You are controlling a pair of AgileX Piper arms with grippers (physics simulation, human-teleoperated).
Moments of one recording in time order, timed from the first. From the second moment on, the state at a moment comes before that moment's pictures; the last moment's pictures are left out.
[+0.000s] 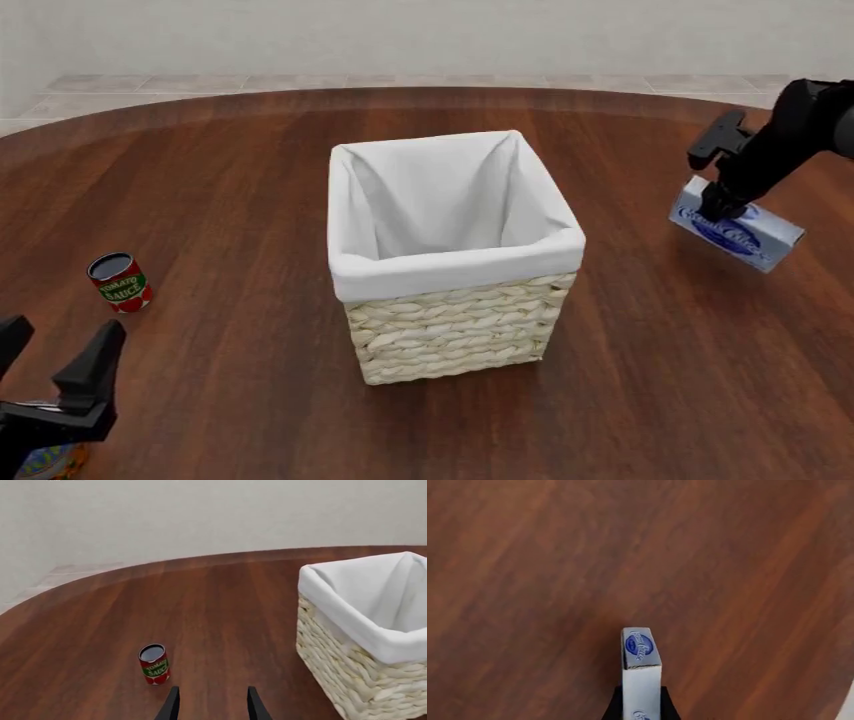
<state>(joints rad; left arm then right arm) -0.02 0.29 0.00 -0.17 0.06 -0.23 2.10 -1.73 0.81 -0.99</state>
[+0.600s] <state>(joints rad) -0.07 0.03 0.00 0.03 0.05 0.02 1.58 -1.38 0.62 -0.56</state>
